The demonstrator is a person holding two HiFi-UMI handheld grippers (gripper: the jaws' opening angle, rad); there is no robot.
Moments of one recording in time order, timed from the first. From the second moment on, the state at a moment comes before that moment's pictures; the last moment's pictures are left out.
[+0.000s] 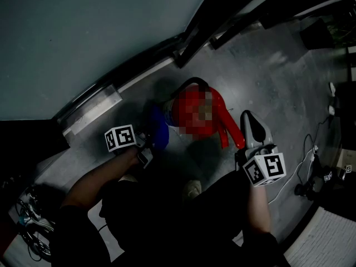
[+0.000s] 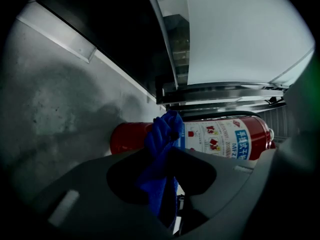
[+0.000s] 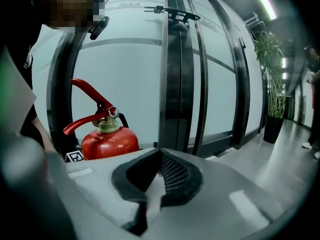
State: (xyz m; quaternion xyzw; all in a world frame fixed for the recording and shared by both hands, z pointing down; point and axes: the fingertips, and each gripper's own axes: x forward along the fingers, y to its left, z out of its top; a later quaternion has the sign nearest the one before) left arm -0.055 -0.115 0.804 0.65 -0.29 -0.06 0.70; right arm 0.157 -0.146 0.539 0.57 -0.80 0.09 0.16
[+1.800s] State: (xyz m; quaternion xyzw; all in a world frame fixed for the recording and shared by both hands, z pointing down) left arm -0.008 -0.061 0.517 0.96 -0.14 0.25 -0.03; right arm 0.166 -0.207 0.541 0.57 -0.78 0.26 0.00
